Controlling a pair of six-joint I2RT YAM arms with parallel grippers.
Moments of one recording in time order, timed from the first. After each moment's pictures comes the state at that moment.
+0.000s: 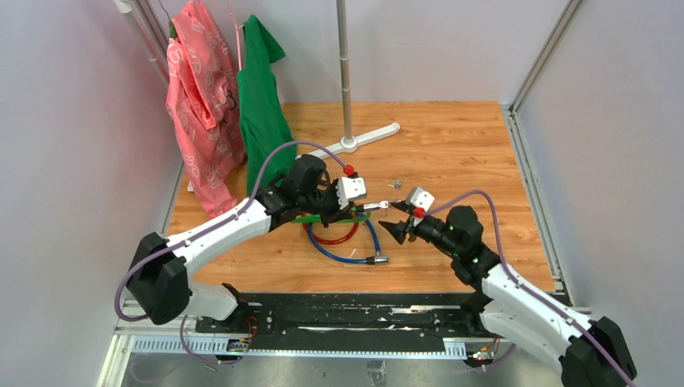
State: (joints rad) left arm -0.73 1.35 0.97 -0.28 0.48 0.44; right arm 0.59 0.83 0.41 0.30 -0.43 -0.27
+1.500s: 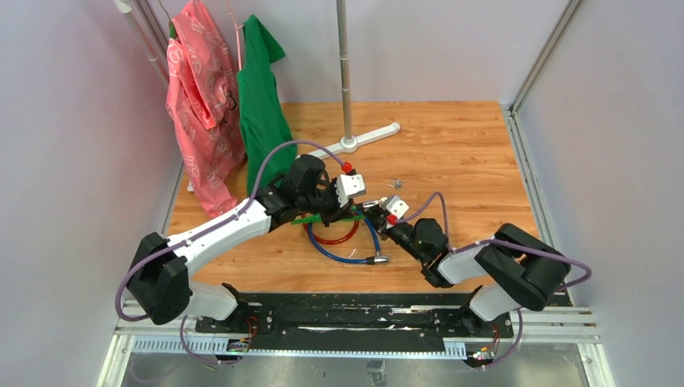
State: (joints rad) left arm -0.72 1.35 0.96 -0.25 0.48 0.37; right arm 0.80 1.51 0.23 1.36 -0.06 -0.19
